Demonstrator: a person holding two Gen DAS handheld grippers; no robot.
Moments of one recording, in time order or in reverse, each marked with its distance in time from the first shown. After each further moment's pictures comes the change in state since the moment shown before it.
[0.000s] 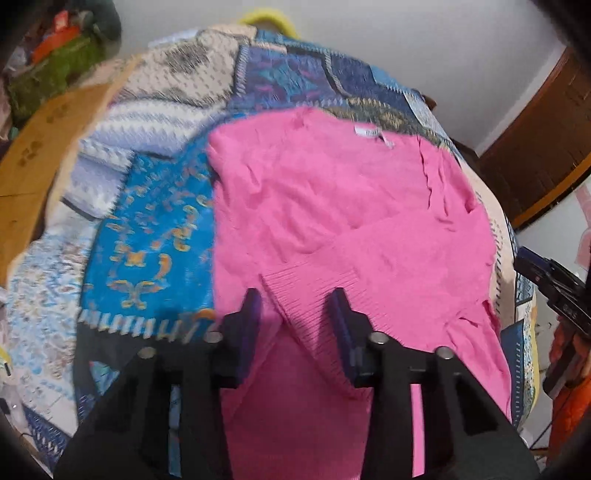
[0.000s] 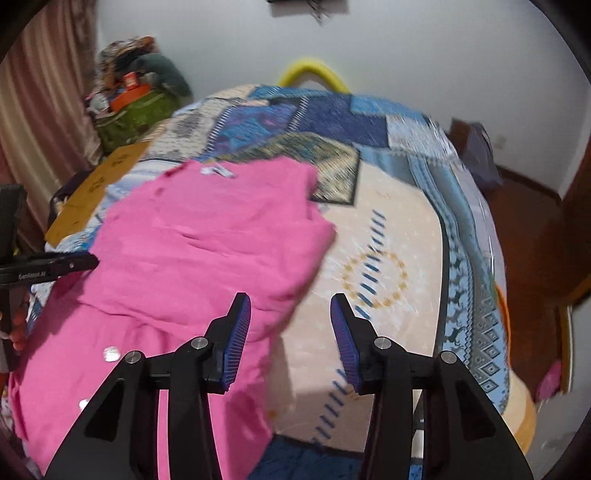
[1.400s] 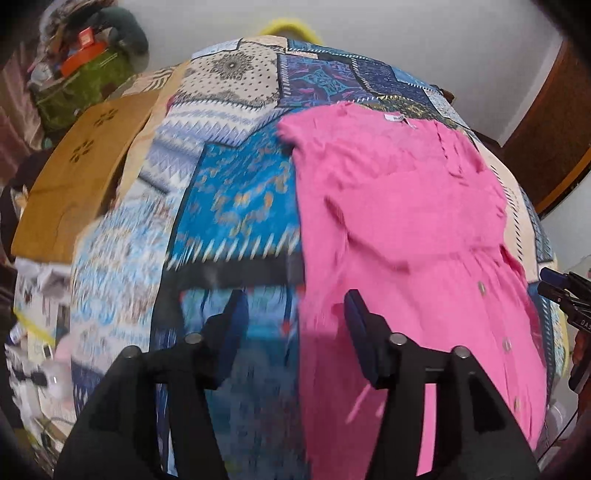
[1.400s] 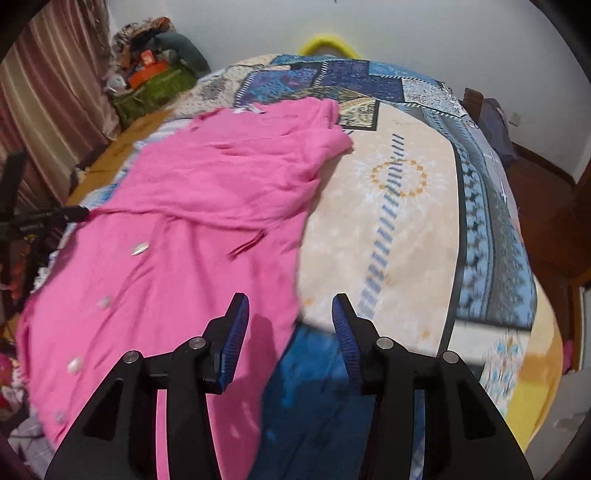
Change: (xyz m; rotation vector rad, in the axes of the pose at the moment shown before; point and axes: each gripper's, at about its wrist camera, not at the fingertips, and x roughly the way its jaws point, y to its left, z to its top) left arm -0.068 0.034 -0.066 0.033 -0.030 0.149; right arm -0.039 0.020 -0.075 -0.019 0.084 0.092
